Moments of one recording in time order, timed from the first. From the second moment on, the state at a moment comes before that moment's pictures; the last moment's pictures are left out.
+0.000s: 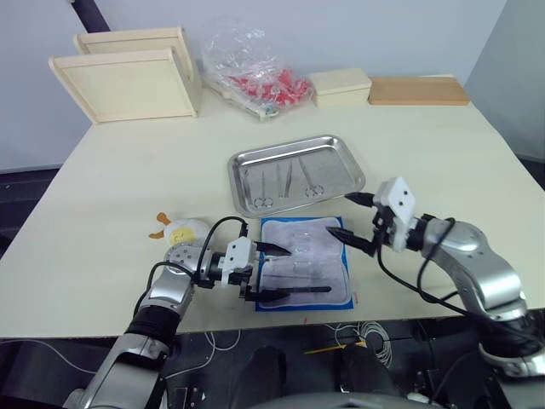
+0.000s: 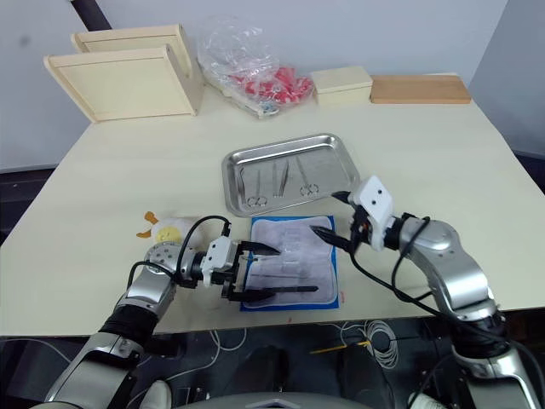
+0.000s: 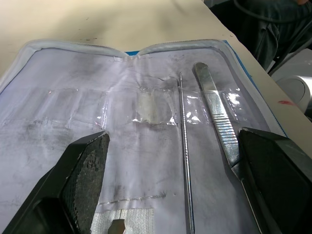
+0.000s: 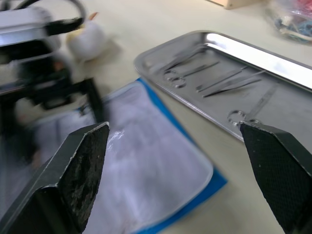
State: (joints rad) left arm -0.34 0.52 -0.21 0.44 -0.24 -0.32 -1.45; right arm -0.24 -0.58 0.06 -0.42 0.37 0.51 0.92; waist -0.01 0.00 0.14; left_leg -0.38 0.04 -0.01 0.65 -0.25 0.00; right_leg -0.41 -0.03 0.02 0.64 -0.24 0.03
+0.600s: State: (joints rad) left arm -0.35 0.53 -0.22 0.45 -0.24 -0.33 -1.47; right arm -0.03 -0.98 -0.31 -0.40 0.74 0.48 1.39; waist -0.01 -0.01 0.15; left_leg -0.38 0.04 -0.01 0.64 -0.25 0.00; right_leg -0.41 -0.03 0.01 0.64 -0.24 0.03
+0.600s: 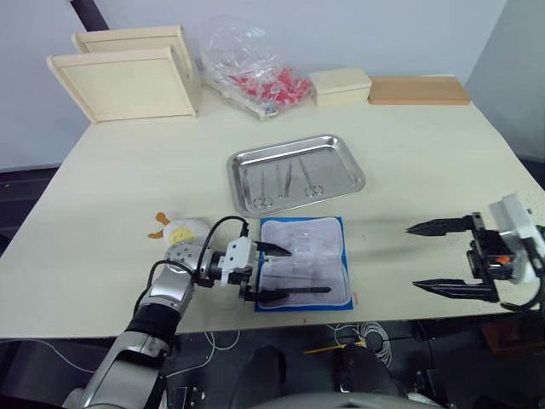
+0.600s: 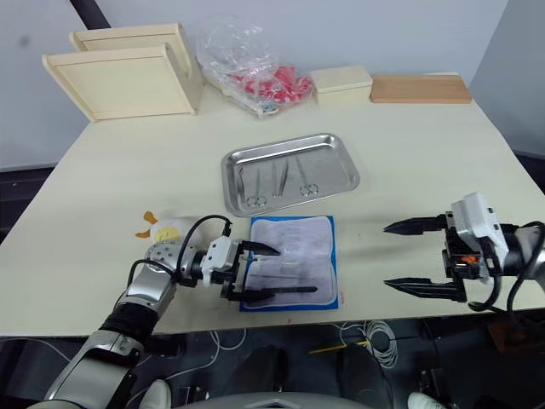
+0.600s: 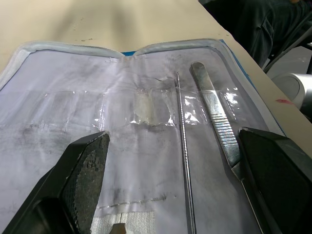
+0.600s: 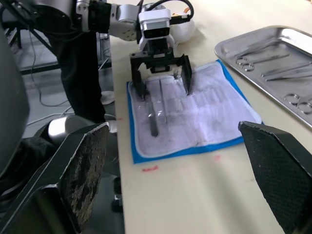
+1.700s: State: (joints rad) left arm -0.37 0.56 -0.23 0.44 -0.25 -0.29 -1.54; right arm -0.21 -0.65 0.26 -0.43 0.32 0.47 0.88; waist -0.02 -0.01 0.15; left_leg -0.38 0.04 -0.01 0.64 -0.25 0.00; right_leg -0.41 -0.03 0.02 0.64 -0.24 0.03
